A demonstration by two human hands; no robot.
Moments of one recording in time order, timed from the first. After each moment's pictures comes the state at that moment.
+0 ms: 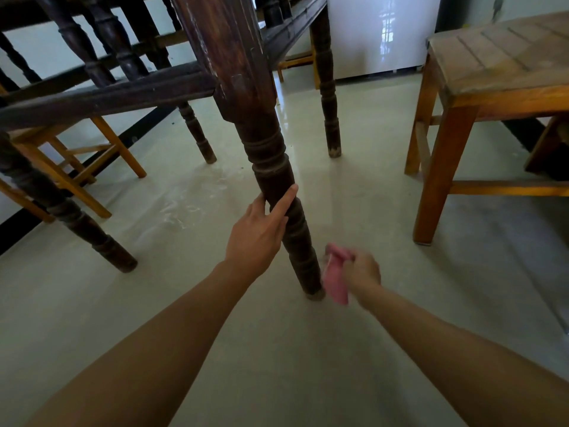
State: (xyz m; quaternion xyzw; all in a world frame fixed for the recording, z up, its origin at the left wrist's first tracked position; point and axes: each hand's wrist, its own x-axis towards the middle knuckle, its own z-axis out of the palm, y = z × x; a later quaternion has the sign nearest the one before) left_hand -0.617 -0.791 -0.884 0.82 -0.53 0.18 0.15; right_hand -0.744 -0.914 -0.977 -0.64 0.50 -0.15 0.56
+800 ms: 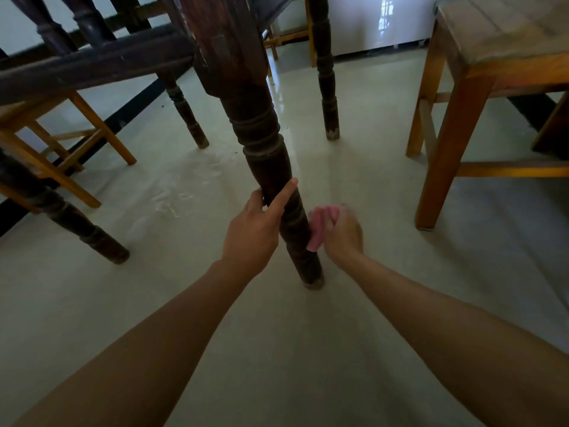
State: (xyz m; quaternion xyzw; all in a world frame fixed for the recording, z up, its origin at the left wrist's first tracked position) left_hand -0.617 -0.792 -0.902 0.82 -0.53 0.14 0.16; right_hand -0.694 -0.927 -0.983 -0.73 0.41 -0.26 0.47
